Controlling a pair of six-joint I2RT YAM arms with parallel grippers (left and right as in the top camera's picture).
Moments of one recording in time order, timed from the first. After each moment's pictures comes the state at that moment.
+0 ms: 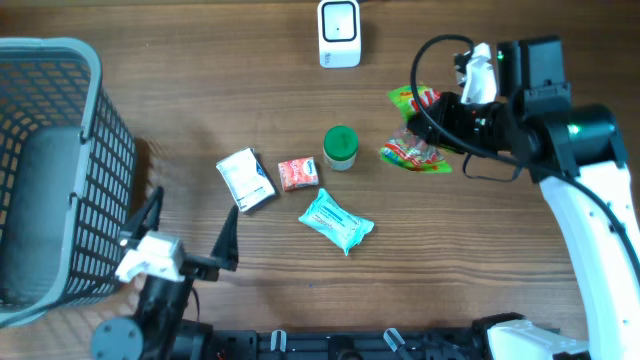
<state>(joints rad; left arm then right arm) -0.22 0.01 0.43 -0.31 0.05 -0.04 0.19 1.38 1.49 -1.08 -0.47 0.45</state>
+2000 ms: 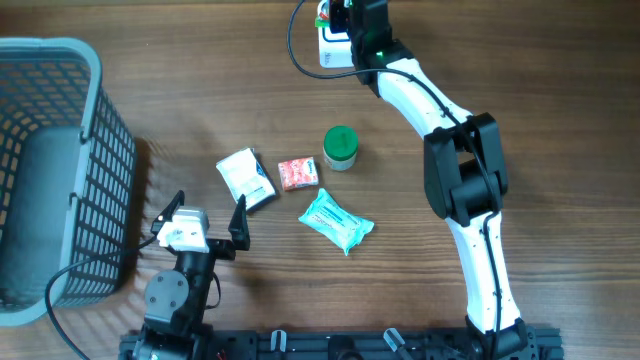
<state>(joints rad) -0.22 0.01 0.05 -0.15 -0.11 -0.12 0.38 2.49 2.03 0.14 0.19 0.11</state>
